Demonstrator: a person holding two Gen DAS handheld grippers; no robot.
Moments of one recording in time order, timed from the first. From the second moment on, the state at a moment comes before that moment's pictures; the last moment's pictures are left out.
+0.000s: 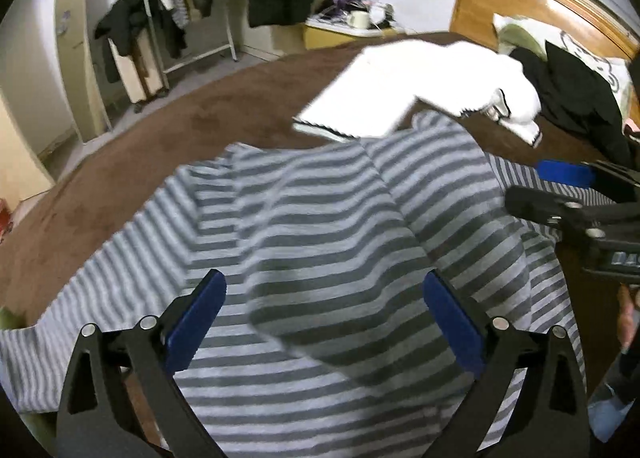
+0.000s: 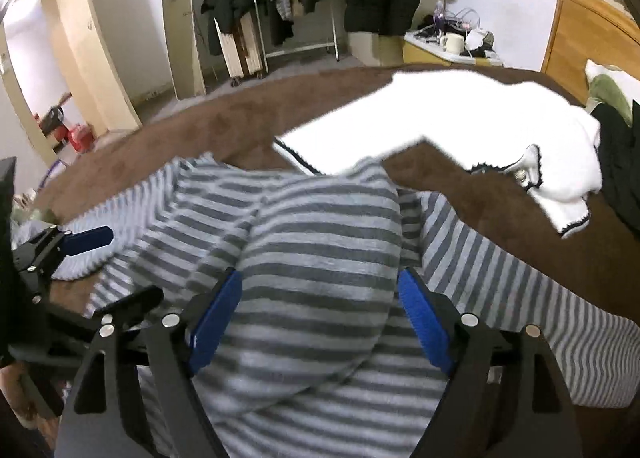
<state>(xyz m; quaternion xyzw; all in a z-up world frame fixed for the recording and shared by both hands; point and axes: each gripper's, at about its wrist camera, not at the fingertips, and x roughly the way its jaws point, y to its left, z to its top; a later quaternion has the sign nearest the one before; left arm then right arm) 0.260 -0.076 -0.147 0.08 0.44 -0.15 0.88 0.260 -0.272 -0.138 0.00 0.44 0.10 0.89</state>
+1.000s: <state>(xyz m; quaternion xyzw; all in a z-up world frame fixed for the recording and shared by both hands) 0.263 -0.055 -0.215 0.03 0.49 -0.16 0.86 0.248 -0.271 -0.209 0.01 0.48 0.05 0.88</state>
